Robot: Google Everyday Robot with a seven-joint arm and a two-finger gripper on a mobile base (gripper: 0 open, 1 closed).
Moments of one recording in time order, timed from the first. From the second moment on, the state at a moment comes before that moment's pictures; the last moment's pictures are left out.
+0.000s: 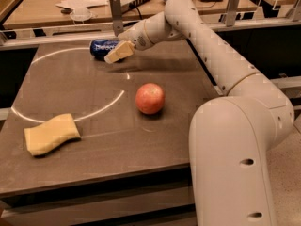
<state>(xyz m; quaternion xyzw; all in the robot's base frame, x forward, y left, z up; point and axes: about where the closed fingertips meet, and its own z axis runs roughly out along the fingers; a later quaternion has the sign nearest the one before) 0.781 0.113 0.867 -0.54 0.66 0.31 0.42</state>
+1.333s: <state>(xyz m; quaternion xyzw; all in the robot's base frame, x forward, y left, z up) 0.633 0.078 0.958 -0.74 0.38 0.37 0.41</state>
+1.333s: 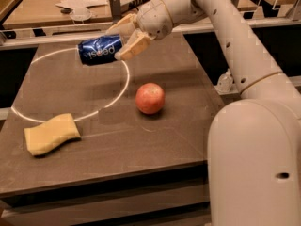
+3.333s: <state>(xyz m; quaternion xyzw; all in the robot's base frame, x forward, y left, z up) 0.566 0.161 0.862 -0.76 0.36 0.47 0.29</state>
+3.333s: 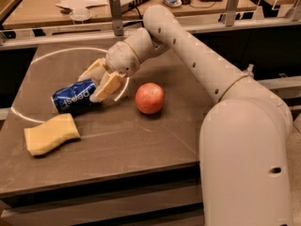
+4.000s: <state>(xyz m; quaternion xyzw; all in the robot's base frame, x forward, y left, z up) 0.561 0.160 0.867 -0.76 0.36 0.47 0.27</state>
